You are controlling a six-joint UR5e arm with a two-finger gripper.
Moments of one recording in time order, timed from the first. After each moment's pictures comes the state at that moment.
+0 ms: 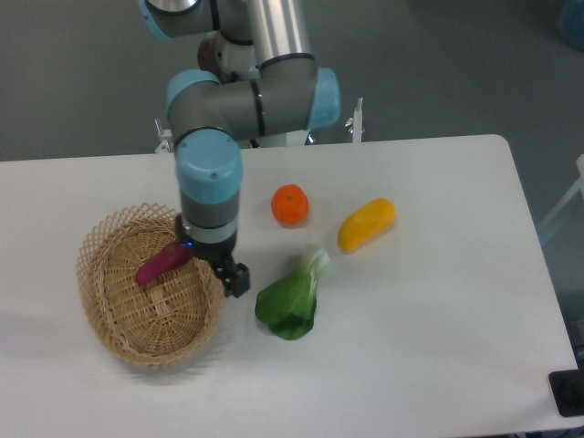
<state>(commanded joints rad) 2.11 -1.89 -1.76 -1.04 1.44 0.84</state>
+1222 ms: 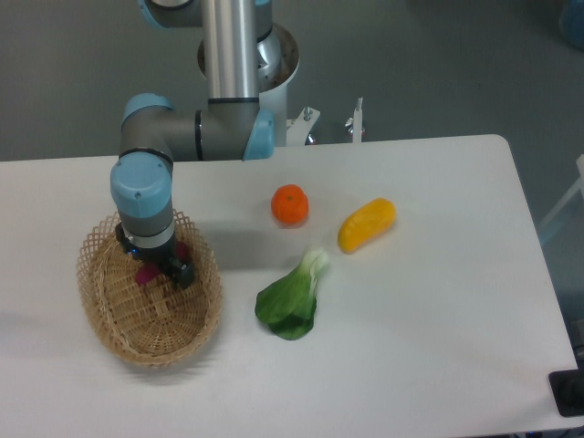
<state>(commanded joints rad) 2.00 -1.97 -1.88 -0.84 1.45 0.60</state>
